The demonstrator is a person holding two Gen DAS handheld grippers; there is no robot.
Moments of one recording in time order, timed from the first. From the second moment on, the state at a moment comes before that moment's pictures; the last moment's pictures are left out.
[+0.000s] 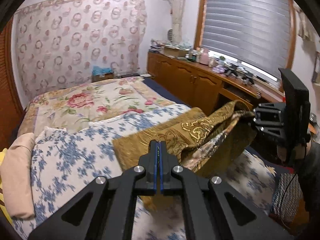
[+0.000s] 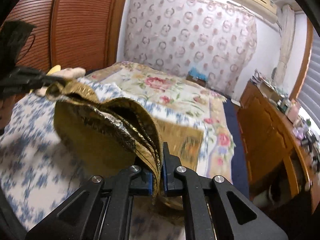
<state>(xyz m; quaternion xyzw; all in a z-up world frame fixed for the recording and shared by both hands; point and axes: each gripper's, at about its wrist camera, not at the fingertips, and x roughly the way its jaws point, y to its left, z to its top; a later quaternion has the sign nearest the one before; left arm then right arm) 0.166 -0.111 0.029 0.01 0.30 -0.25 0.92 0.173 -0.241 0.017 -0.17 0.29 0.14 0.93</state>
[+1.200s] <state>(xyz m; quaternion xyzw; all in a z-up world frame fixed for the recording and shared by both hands) 0.291 -0.105 -0.058 0.02 0.44 -0.22 0.87 0.249 -0.314 -0.025 -0.07 0.40 0.05 0.91</state>
